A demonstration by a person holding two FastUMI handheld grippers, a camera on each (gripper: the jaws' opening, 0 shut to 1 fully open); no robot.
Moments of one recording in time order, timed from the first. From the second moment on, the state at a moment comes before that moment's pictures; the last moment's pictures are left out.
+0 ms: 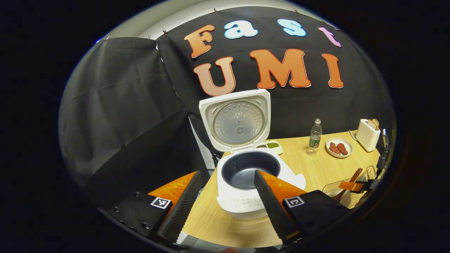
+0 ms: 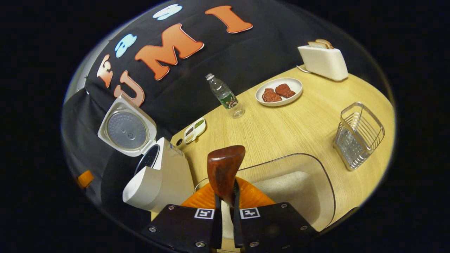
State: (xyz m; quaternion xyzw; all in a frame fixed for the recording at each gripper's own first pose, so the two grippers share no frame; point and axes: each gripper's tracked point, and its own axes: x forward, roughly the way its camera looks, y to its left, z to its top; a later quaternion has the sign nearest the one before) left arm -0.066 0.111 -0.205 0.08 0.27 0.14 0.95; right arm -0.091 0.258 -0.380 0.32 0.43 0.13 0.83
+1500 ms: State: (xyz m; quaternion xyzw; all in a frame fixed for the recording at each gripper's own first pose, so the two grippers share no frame) left arm -0.053 0.070 -0.190 0.05 0.24 0.13 0.96; right arm -0.040 0.169 -0.310 0.65 0.37 0.13 0.65
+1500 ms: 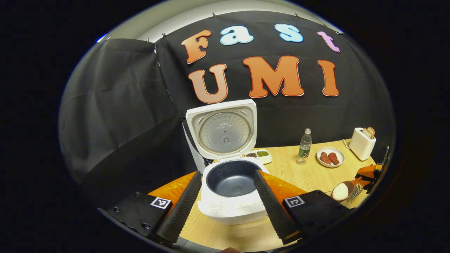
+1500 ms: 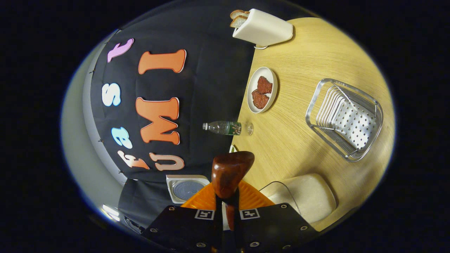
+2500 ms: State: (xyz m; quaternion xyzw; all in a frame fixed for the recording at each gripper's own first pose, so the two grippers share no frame) left arm -0.104 0.163 -0.153 0.05 0.13 0.21 0.97; right arm 0.026 0.399 -0.187 0.65 0.41 0.27 0.57
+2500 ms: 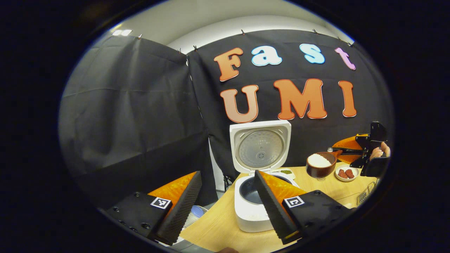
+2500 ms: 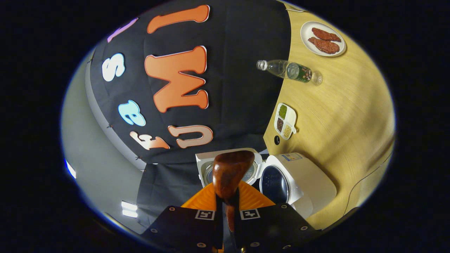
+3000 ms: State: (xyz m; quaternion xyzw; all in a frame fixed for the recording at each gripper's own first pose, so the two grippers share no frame) left arm -0.118 0.217 -0.180 0.05 0.16 0.24 0.96; right arm 0.049 0.492 -0.219 0.56 0.43 0.27 0.65
